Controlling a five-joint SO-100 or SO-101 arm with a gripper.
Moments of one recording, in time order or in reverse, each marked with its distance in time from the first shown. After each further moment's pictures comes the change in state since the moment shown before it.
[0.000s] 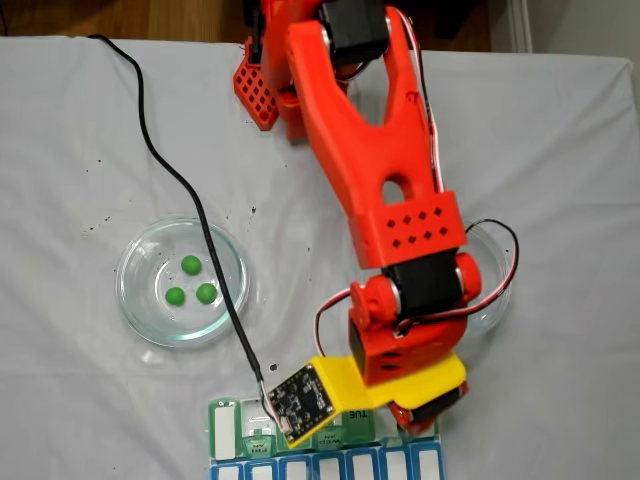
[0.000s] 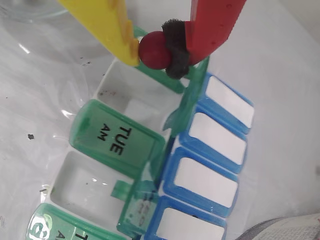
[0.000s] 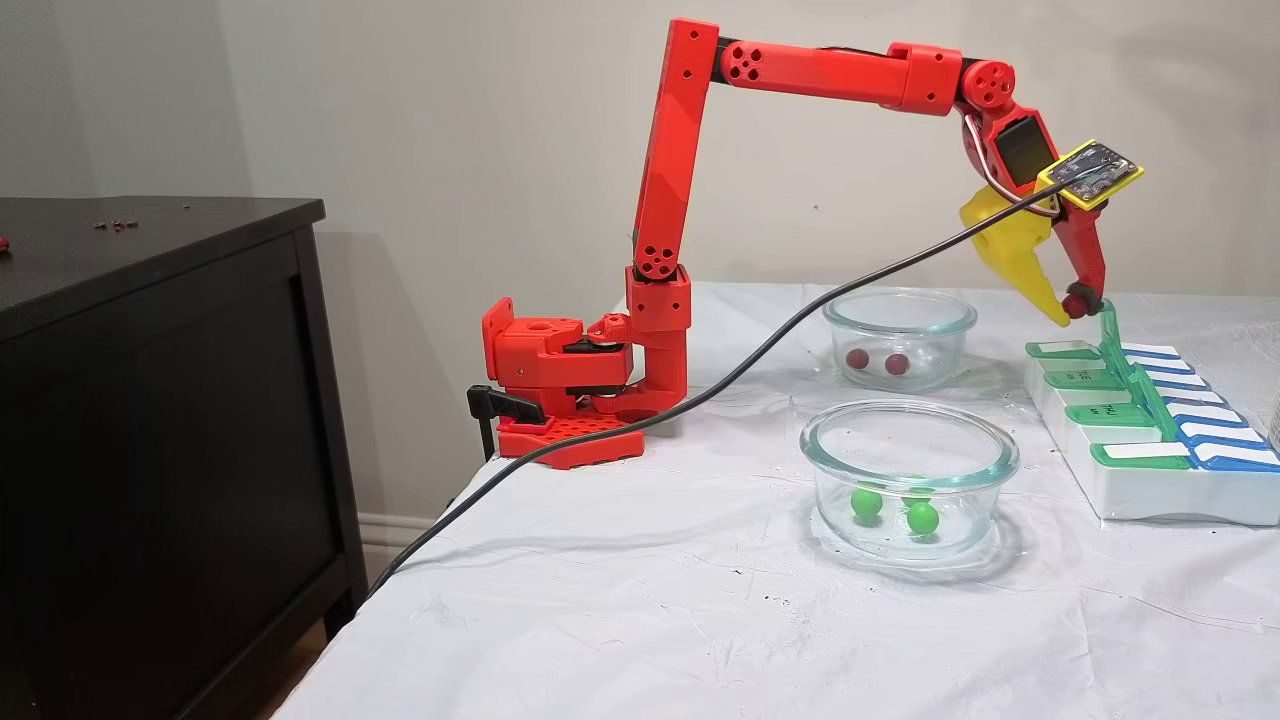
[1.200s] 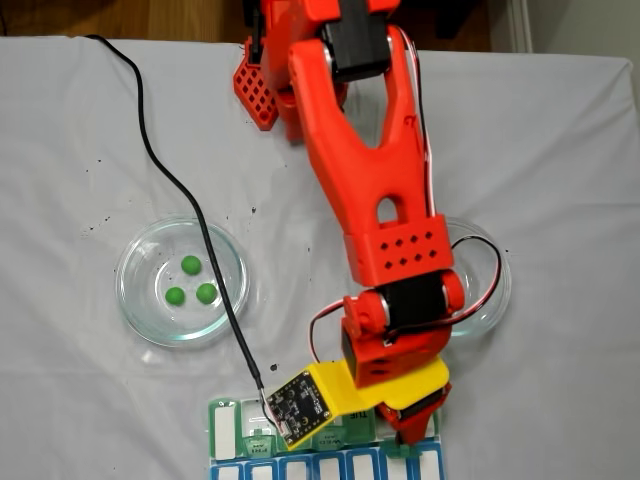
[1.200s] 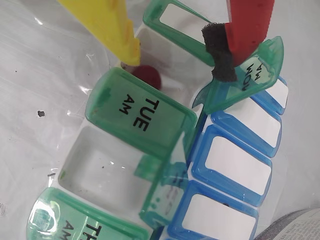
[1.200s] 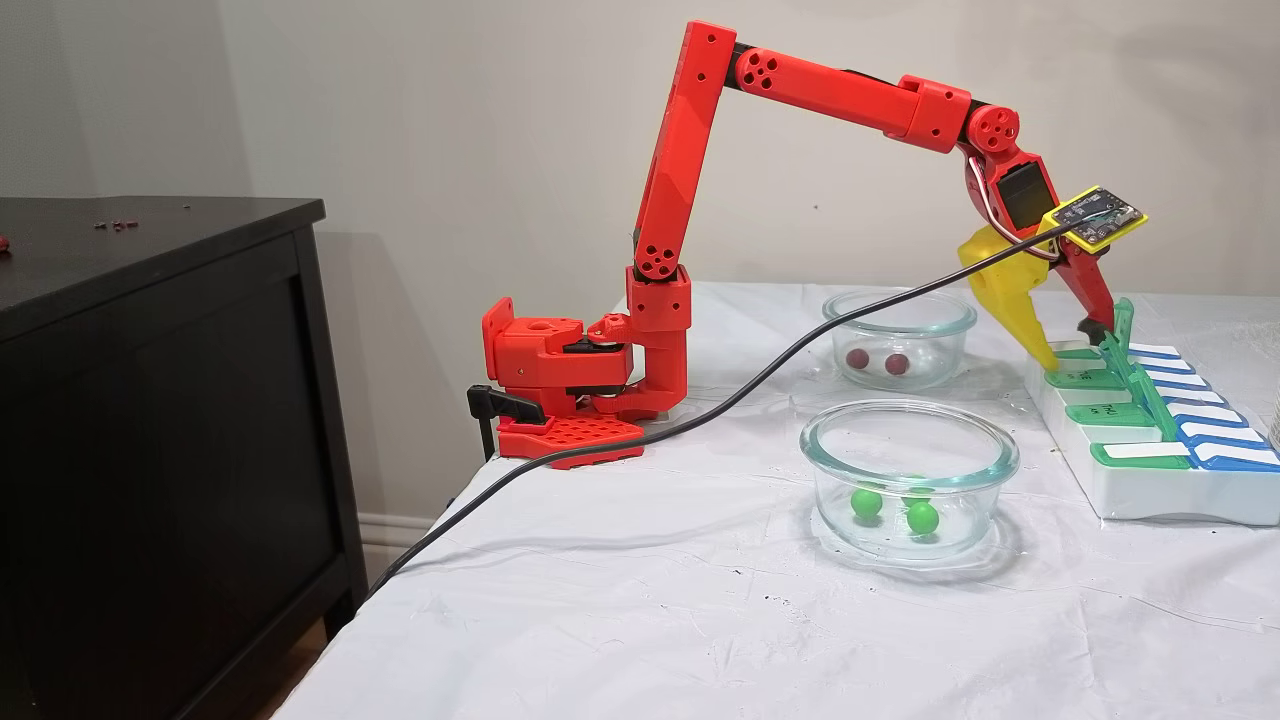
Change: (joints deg) arm 0.7 -3.7 2.1 -4.0 -2.1
